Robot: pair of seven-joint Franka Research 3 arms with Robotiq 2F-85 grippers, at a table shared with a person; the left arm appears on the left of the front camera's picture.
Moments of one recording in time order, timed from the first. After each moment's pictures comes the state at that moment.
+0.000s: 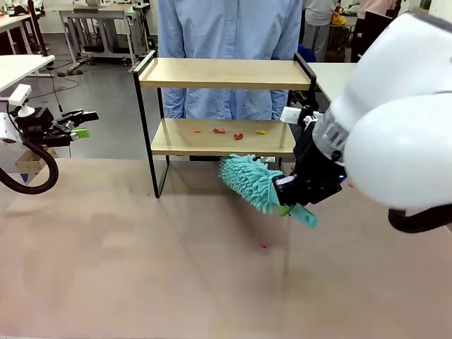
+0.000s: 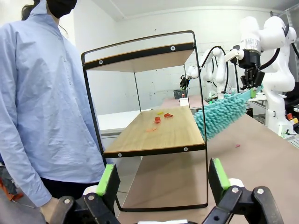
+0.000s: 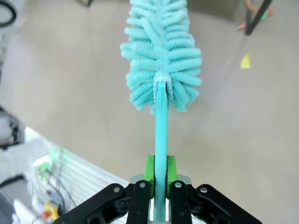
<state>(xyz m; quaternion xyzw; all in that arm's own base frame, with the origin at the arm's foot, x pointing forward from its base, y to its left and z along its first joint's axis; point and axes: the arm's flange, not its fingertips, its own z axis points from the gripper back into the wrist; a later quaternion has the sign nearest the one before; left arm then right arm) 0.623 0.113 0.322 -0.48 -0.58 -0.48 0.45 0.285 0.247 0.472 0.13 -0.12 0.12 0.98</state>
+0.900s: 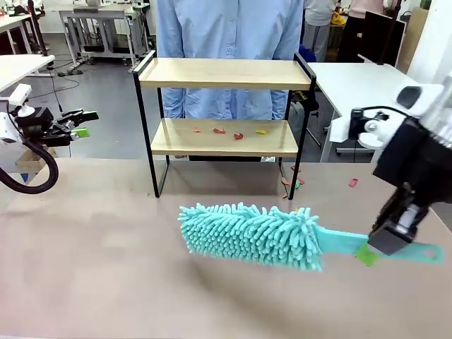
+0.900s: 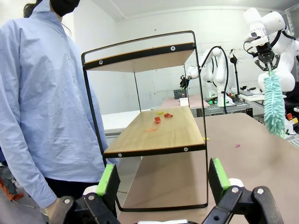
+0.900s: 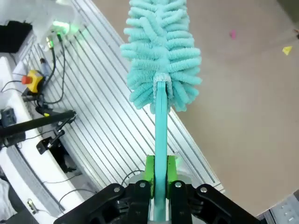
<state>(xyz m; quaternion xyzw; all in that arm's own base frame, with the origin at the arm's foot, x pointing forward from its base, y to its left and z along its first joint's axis) 0.623 0.113 0.322 -0.48 -0.58 -0.48 0.45 0.177 0.178 0.540 0.13 -0.04 0.42 0.90</state>
